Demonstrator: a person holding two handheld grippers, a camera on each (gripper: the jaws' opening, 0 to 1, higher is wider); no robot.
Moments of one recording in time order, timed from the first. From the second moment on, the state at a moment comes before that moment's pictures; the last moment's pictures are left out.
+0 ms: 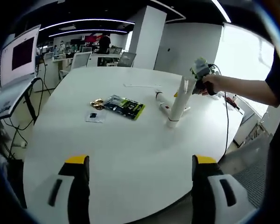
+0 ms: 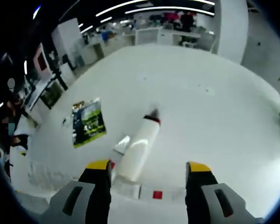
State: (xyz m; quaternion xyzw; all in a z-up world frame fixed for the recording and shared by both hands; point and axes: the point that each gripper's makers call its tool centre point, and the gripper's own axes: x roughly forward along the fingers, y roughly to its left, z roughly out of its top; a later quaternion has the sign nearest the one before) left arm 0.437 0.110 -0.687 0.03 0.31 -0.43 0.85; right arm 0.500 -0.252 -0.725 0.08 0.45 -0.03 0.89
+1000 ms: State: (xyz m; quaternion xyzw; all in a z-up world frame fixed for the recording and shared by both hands) left arm 0.443 0.116 -0.693 0.03 0.33 -0.41 0.85; right arm 0.574 -0.268 -0.779 0.06 0.52 -0.06 0.85
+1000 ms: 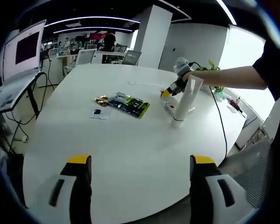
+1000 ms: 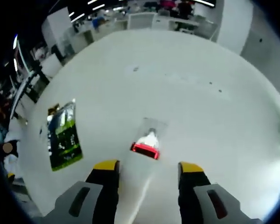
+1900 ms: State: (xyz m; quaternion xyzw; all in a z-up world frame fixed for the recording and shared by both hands) left arm 0.442 0.114 -0.699 0.04 0.33 -0.42 0.84; right arm 0.589 -0.270 -0.790 -0.01 0.52 -0.01 0.85
